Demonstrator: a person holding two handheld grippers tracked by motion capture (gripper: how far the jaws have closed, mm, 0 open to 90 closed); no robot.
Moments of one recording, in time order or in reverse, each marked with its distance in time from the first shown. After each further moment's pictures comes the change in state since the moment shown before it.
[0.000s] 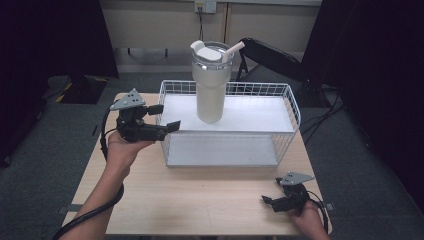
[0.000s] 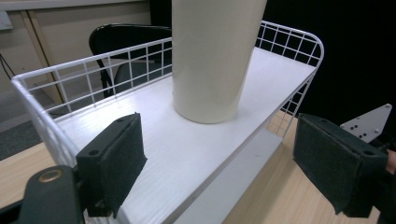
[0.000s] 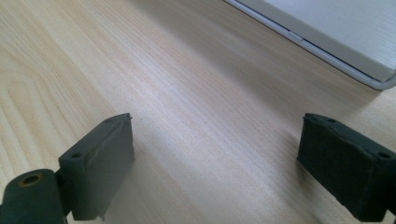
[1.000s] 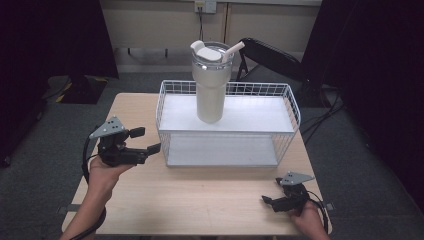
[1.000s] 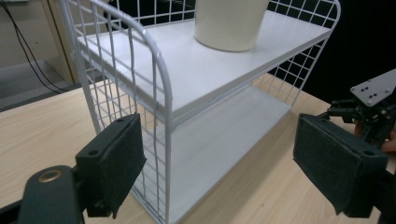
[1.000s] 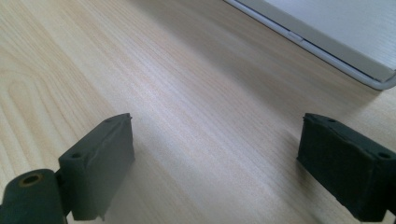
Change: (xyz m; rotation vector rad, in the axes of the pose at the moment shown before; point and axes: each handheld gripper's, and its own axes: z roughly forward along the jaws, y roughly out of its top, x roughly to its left) left arm 0.010 -0.072 -0.031 0.021 0.038 -0.058; right arm 0.000 0.000 0.000 0.000 0.000 0.000
